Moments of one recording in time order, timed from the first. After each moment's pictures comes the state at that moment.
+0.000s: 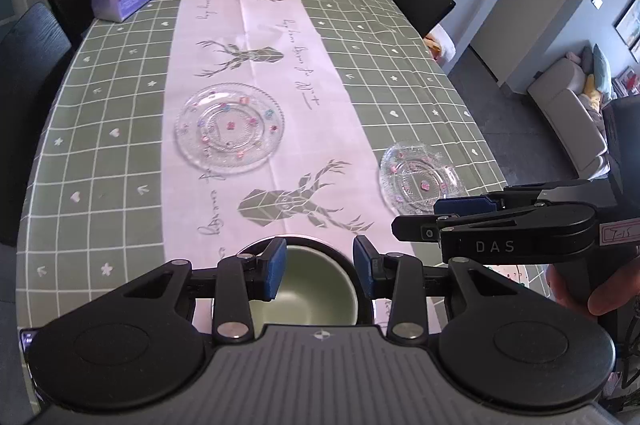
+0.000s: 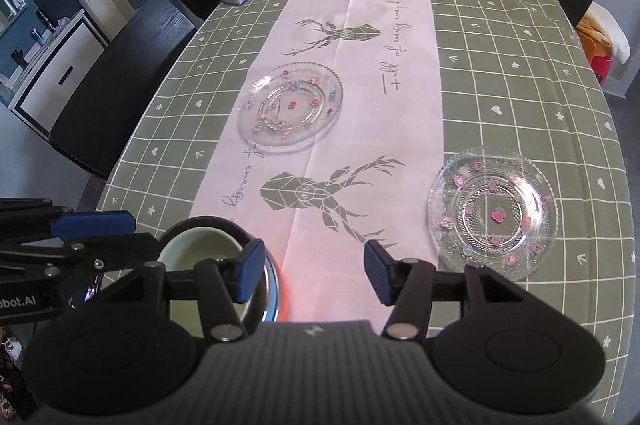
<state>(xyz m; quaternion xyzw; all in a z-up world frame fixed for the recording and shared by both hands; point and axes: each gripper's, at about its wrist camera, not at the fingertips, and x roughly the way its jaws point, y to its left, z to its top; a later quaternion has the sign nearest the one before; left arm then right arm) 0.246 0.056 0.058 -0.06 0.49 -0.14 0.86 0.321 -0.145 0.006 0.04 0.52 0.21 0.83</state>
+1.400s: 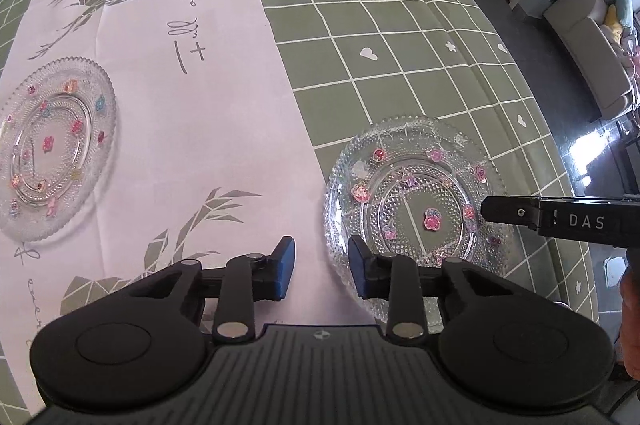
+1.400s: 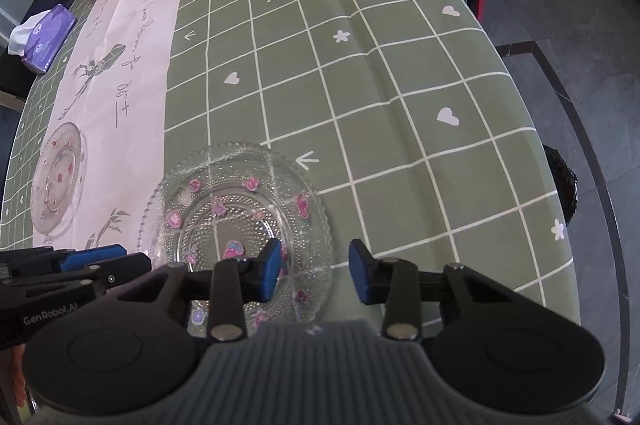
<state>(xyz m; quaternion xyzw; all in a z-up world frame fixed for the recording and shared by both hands) 0.397 -0.087 -0.085 -0.01 0.59 -0.15 0.79 0.426 -0.321 -0.120 0.15 0.58 0.05 0.80</state>
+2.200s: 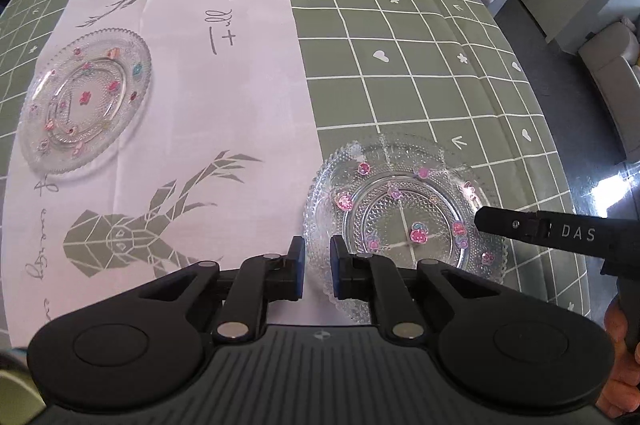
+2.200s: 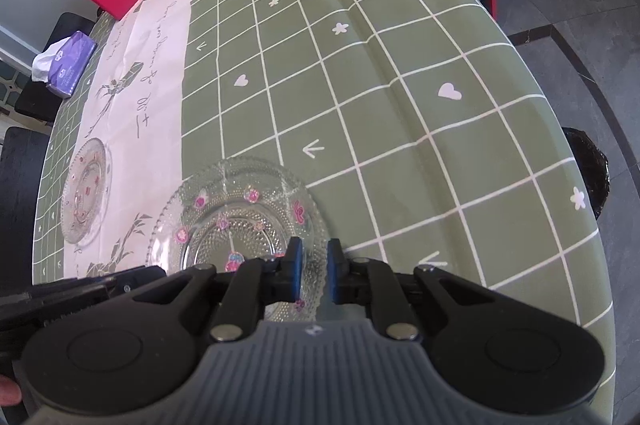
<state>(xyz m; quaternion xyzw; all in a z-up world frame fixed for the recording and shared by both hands) 0.354 -0.102 -0.070 -0.04 0.57 -0.07 0.82 0.406 -0.332 -0.123 0.21 0.56 0.08 0.80</state>
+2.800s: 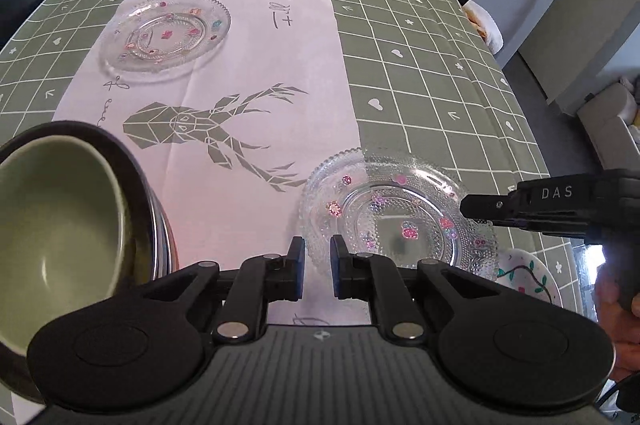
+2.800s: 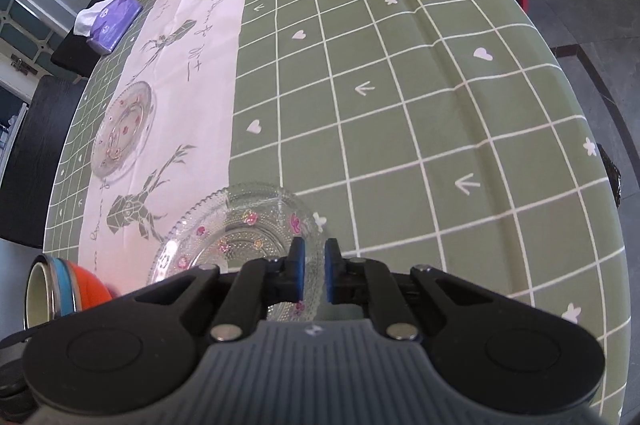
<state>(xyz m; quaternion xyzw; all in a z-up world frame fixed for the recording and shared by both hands) 0.242 -0.073 -0.068 -0.10 0.50 -0.04 0.86 0.352 -0.309 -0.116 0.18 0.55 0.13 0.81</state>
